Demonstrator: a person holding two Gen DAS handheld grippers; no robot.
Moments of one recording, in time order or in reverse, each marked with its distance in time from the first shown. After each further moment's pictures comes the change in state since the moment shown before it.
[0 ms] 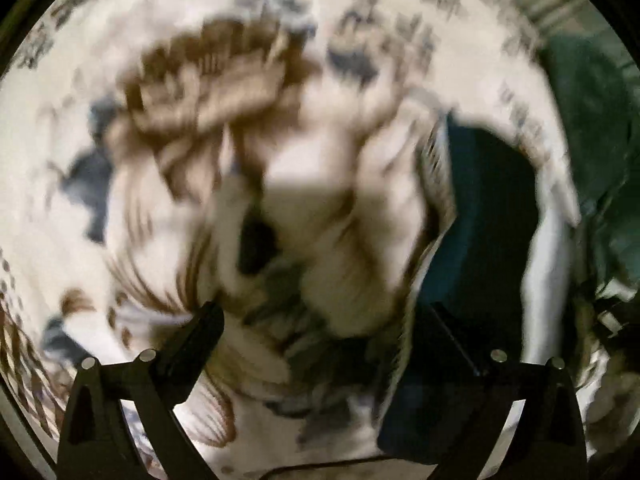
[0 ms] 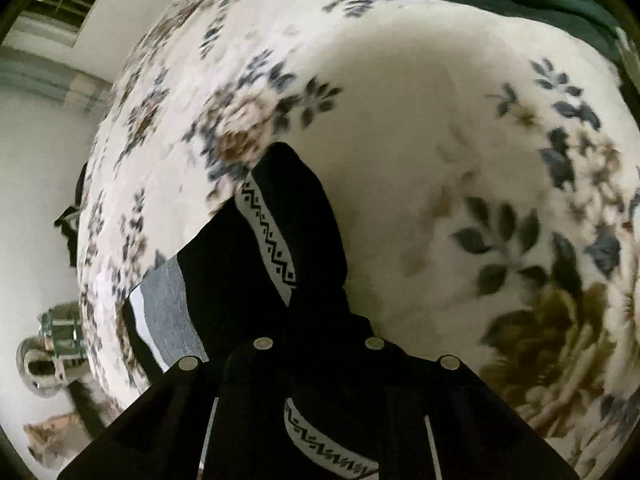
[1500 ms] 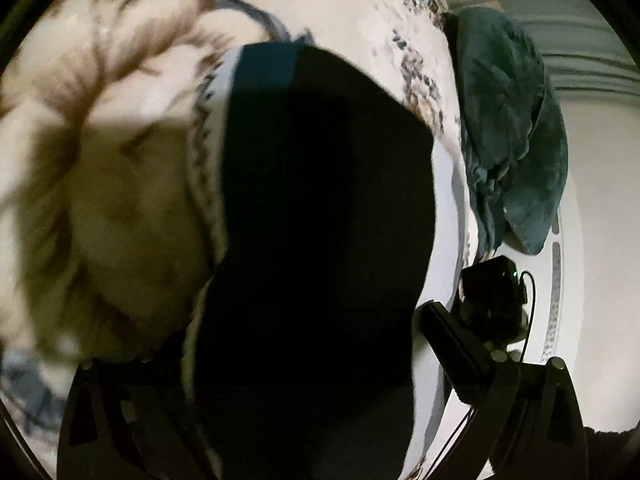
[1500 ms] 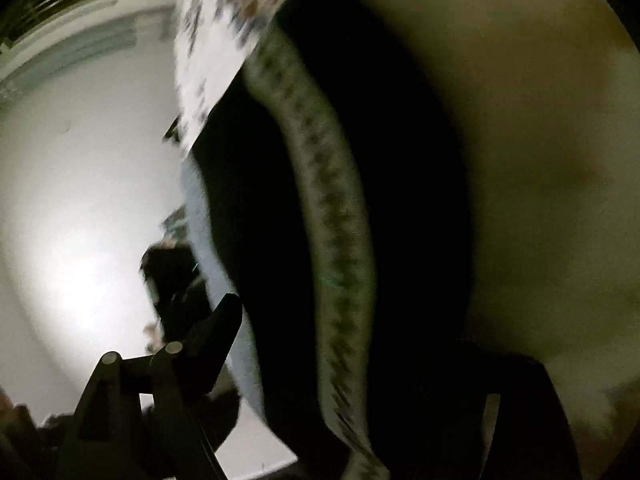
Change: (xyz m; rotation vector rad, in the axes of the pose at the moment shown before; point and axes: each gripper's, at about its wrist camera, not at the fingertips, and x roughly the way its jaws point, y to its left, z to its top) left arm 0.091 -0.063 0.017 0.066 0.210 -0.506; right arm 0.113 -0.037 -0.032 -0.025 0.546 0.589
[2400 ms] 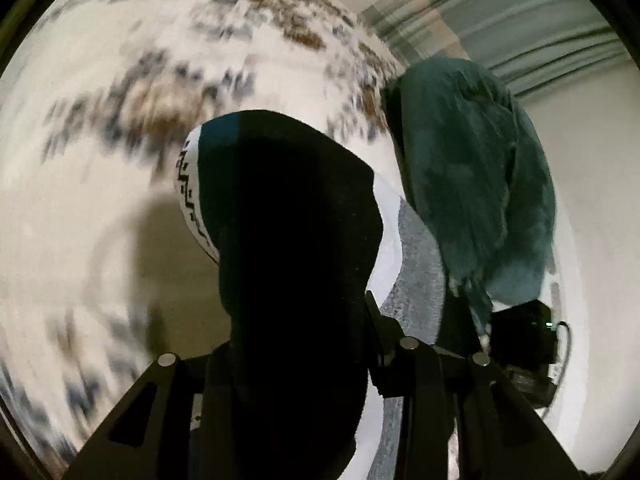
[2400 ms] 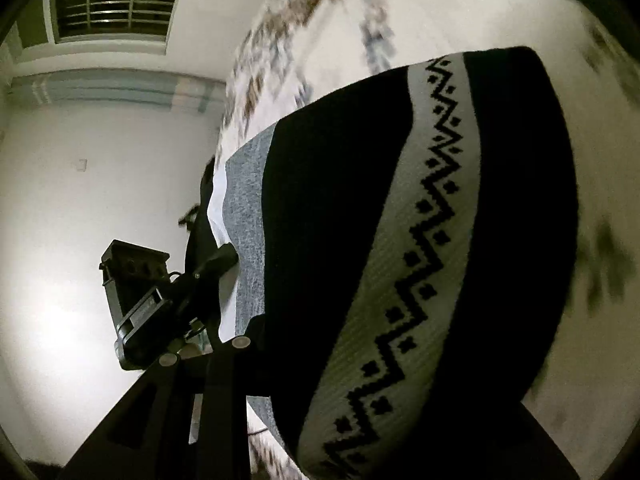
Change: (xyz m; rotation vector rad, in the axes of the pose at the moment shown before) left arm -0.031 -0.148 0.278 0.285 -0.148 0.083; right arm -0.052 0.206 0.150 -0.131 -0.460 -0.093
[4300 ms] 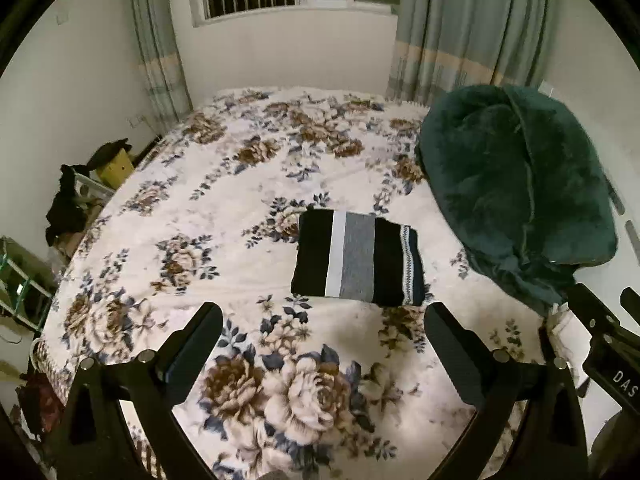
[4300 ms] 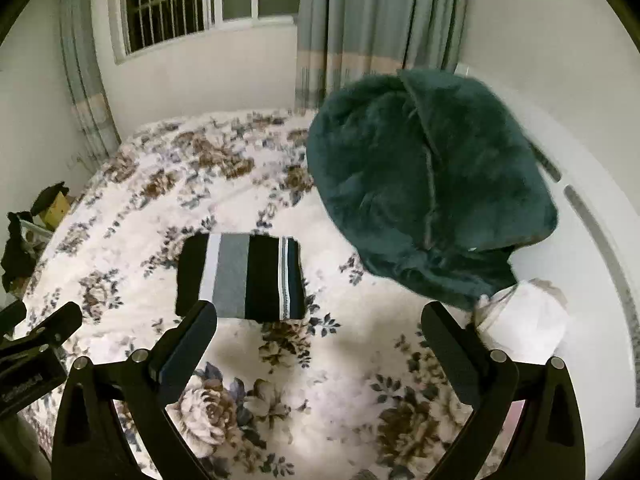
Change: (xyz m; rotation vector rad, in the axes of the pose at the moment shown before) left arm -0.264 -0.247 -0.157 0.260 -0.279 0.613; right arm -0.279 0.362 -0.253 -0.403 -0.561 -0.949
